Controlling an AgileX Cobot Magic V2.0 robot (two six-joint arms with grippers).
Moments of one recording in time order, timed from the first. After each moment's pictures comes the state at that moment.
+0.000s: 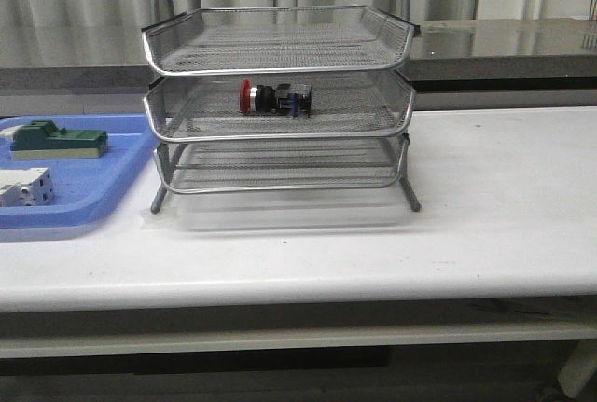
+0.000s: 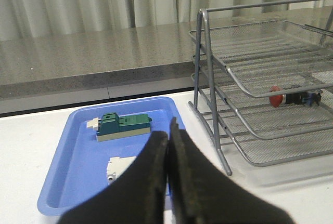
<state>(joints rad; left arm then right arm) -0.14 0.30 -0.24 -0.21 0.07 0.27 0.07 -0.01 0.03 -0.06 0.16 0.10</state>
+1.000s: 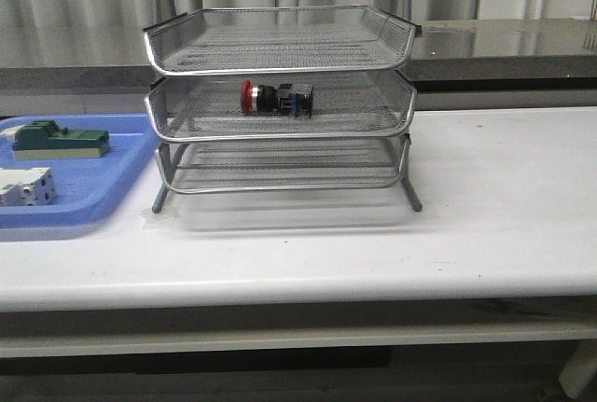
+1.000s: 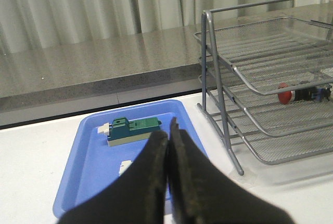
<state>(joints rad) -0.14 0.26 -0.22 0.06 0.07 0.05 0.07 -0.01 0.03 -0.06 0.16 0.10</state>
